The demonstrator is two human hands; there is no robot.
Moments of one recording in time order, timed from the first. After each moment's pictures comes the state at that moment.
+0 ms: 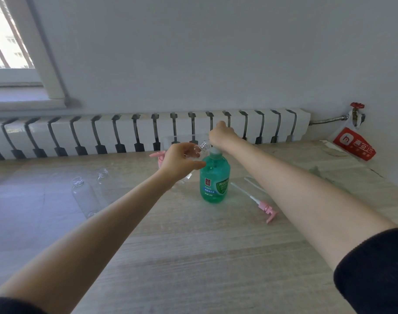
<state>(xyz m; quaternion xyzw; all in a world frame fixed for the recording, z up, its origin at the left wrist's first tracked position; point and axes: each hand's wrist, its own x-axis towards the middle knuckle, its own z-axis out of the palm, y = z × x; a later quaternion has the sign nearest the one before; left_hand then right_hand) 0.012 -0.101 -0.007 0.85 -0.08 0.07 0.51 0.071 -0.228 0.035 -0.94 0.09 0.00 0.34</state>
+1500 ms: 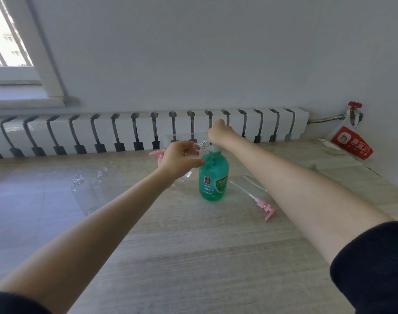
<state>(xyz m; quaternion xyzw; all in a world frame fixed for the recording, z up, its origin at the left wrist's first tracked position) 0.013 -0.101 -0.008 0.85 -0.08 0.07 0.51 0.061 -0.227 0.042 -0.94 0.09 0.00 0.33</state>
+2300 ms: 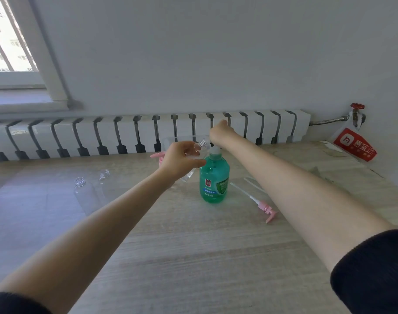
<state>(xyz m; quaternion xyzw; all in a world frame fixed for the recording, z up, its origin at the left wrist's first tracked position) 0.010 -0.103 -0.001 0.85 -0.08 0.07 0.52 0.065 -0.227 0.047 -0.92 0.11 0.00 0.37</state>
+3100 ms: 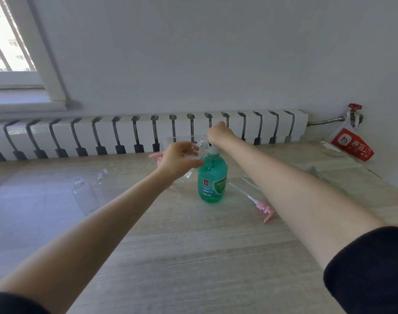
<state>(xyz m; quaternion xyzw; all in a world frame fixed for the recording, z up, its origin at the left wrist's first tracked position) 0.011 -0.102 -0.003 0.85 -0.07 0.07 0.51 0.062 -0.228 0.044 -0.93 0.10 0.00 0.36</state>
